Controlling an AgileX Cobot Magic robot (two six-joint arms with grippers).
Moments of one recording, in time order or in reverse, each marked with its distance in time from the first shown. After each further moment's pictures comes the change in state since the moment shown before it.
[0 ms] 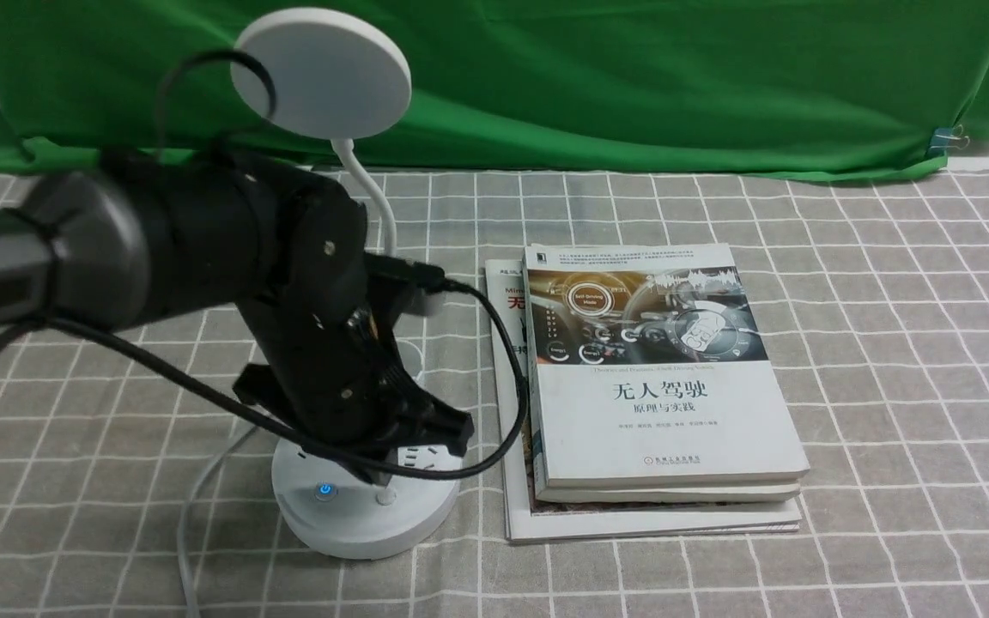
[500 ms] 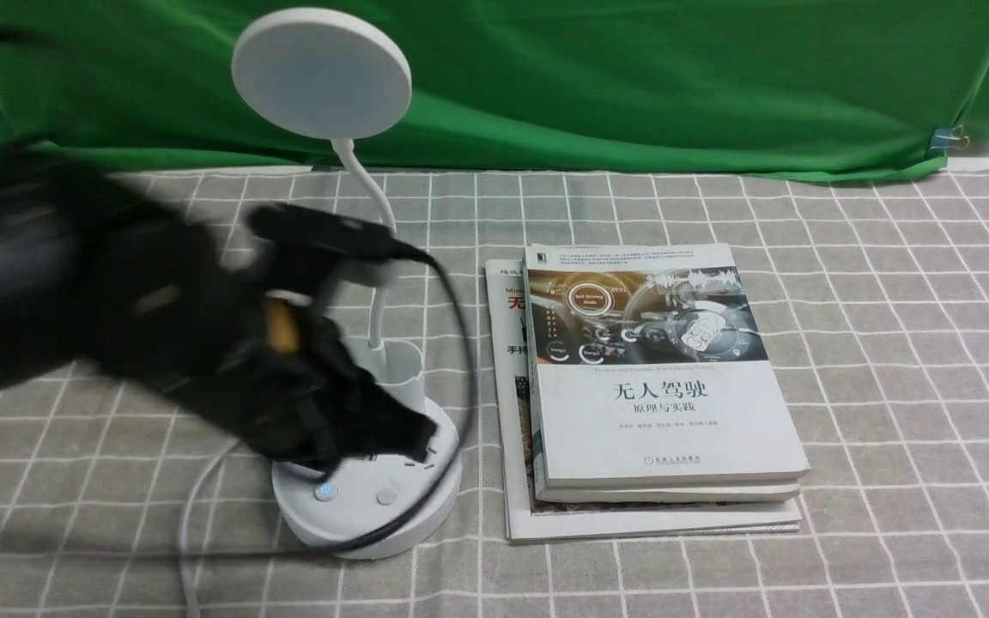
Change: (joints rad) right arm 0.000 0.000 0.000 0.000 0.000 0.000; left arm -0.039 -0.413 0.276 0.024 -0.254 0.000
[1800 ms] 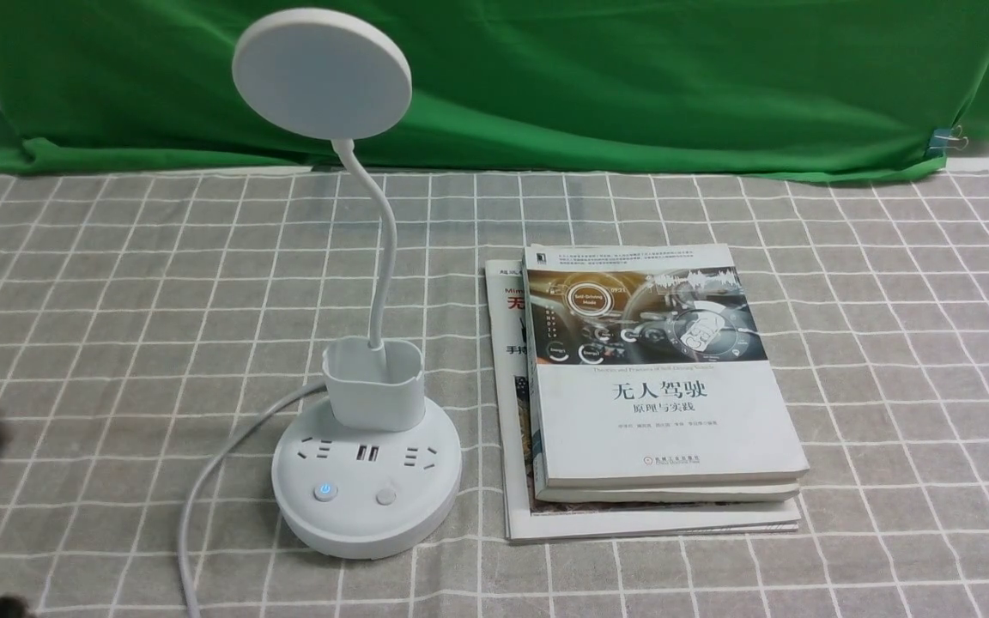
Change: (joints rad) right arm 0.000 0.000 0.000 0.000 0.000 0.000; left arm 0.485 -1.133 0.829 -0.044 -0.678 0.302
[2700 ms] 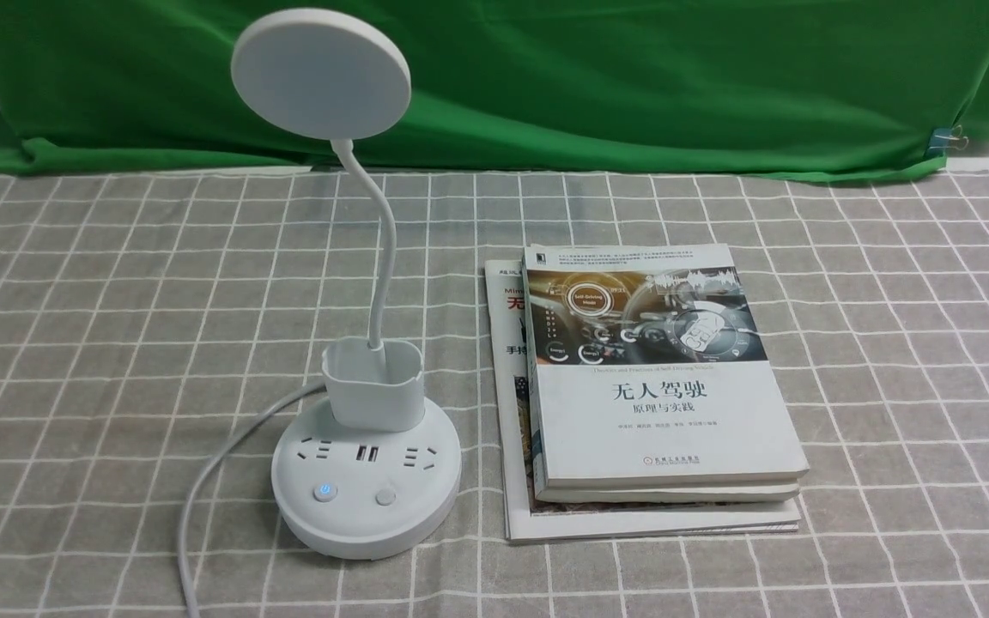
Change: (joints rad) right arm 0.000 0.000 0.000 0.000 0.000 0.000; left arm 0.102 -0.188 0.082 -0.091 0.260 -0.011
